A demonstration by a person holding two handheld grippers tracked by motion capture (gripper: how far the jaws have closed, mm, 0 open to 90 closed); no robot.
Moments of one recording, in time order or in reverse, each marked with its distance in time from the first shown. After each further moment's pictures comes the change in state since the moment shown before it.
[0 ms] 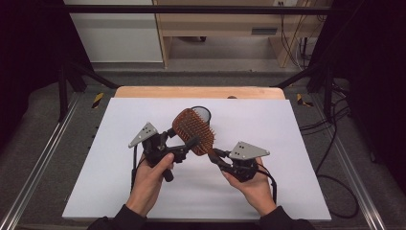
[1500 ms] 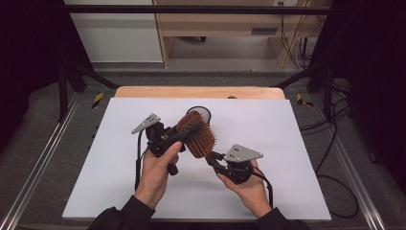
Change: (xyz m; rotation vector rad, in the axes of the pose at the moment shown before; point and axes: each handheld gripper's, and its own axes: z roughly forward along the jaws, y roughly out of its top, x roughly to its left) left arm -0.002 0.016 0.017 0.037 -0.005 -0.105; right arm 0.006 -0.010 0.013 0.026 -0.015 0.021
